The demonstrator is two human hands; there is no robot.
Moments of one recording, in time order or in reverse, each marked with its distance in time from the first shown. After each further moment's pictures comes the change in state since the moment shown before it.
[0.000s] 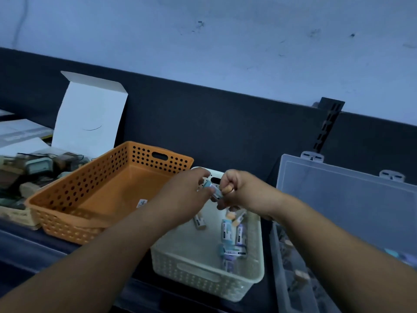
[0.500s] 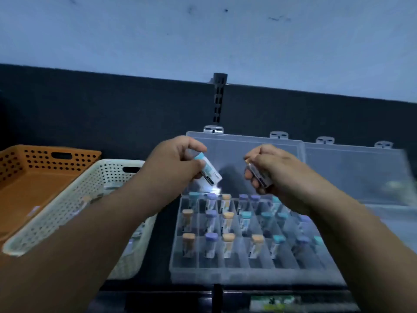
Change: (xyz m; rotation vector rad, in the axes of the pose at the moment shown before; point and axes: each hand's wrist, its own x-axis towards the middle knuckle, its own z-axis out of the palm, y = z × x) left_hand -0.012 0.159 0.084 -0.551 -0.101 0.120; right_hand -0.191 0.056 -0.127 0.389 0.492 0.154
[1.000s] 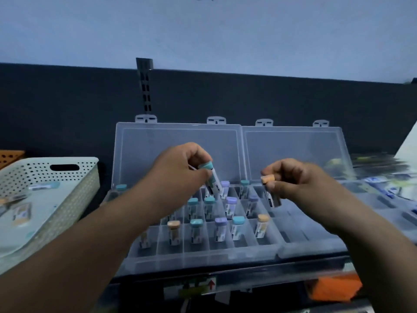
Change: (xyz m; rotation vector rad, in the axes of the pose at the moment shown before) left_hand -0.011 0.040 0.150 0.181 -0.119 0.088; right_hand -0.076 0.077 -0.160 -0.209 0.123 -0.090
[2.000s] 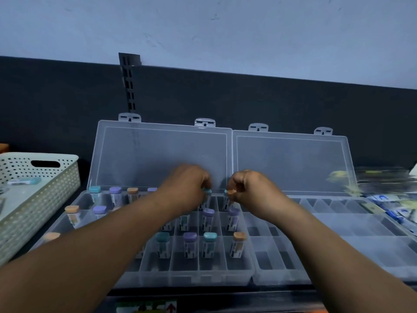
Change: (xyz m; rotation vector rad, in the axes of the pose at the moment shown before) left_hand 0.076 -0.044 0.082 0.707 -0.154 0.064; right_hand 0.089 0.059 0.010 -0.590 -0.153 -0.112
